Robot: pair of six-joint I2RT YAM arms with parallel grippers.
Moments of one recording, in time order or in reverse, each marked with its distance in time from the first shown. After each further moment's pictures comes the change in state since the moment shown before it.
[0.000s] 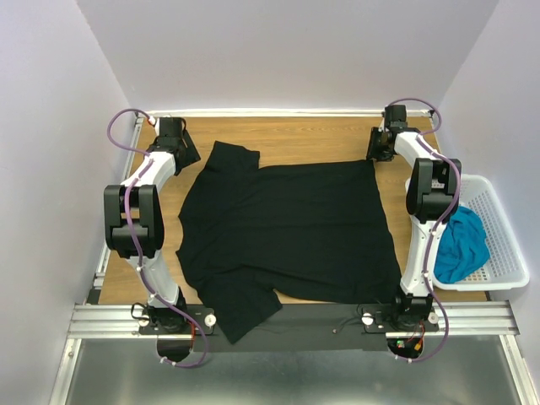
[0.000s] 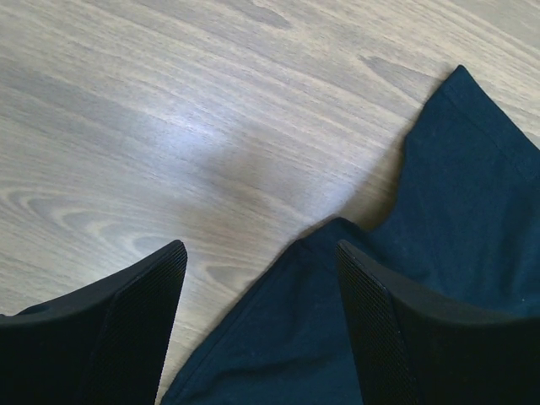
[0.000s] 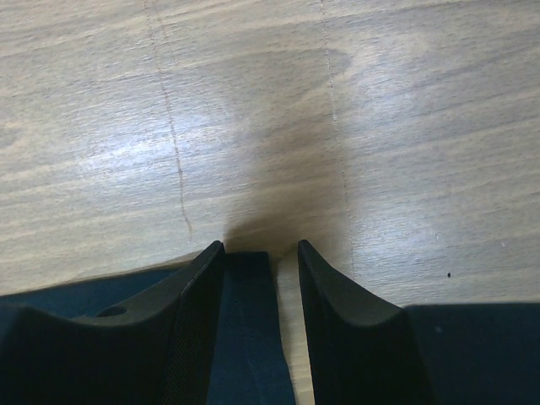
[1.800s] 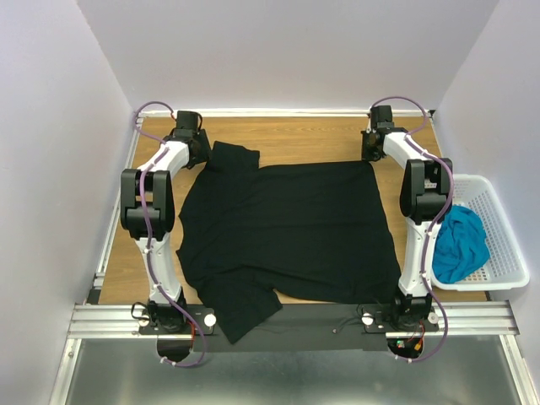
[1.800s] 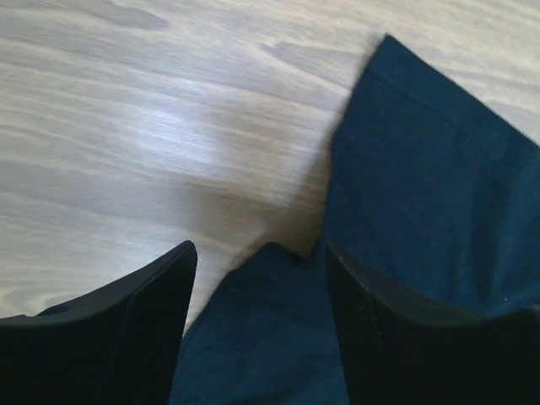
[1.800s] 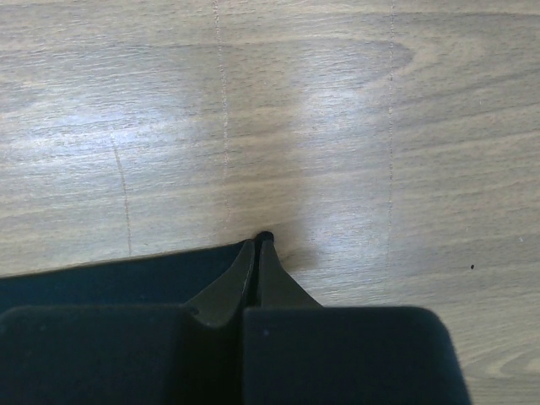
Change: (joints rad) left arm -0.062 0.199 0.206 -0.077 0.074 0.076; right arm 0.072 -0.005 -0.010 -0.006 0.114 -0.092
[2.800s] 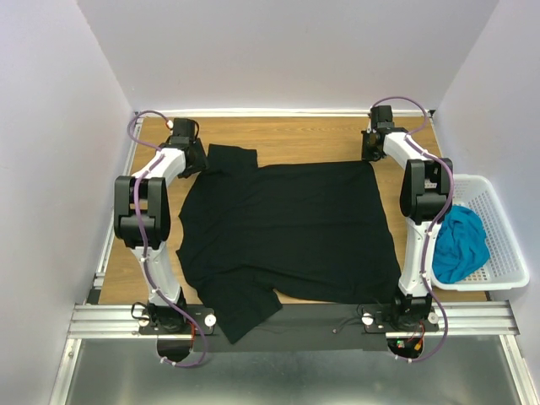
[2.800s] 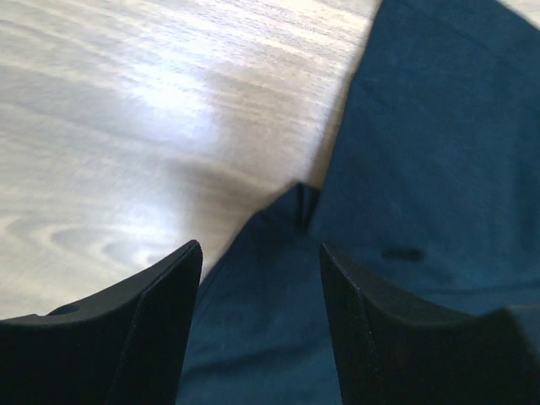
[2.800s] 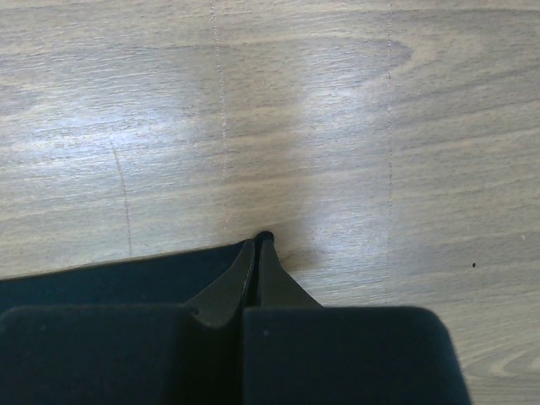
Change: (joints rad) left arm 0.005 -0.071 -0.119 -0.039 -0.007 -0.032; right arm 0.000 -0.001 0.000 0.000 0.000 0.014
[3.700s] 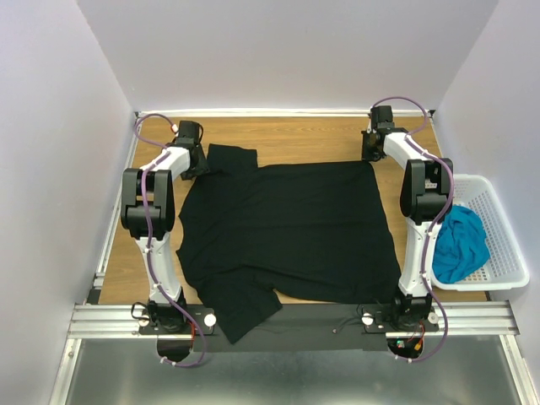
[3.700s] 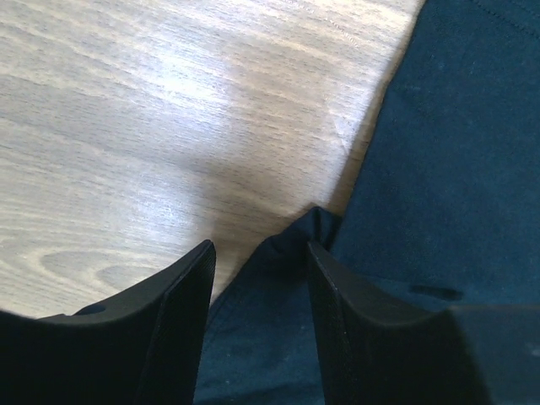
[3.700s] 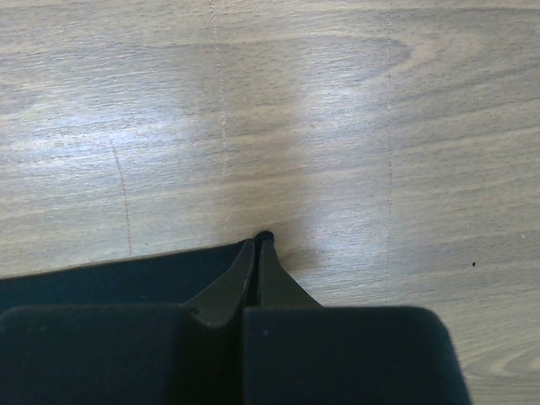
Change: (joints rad) left arm -0.005 0.087 0.041 -0.009 -0.036 0.009; right arm 0.000 -0.006 -0.008 0.006 0.000 0.000
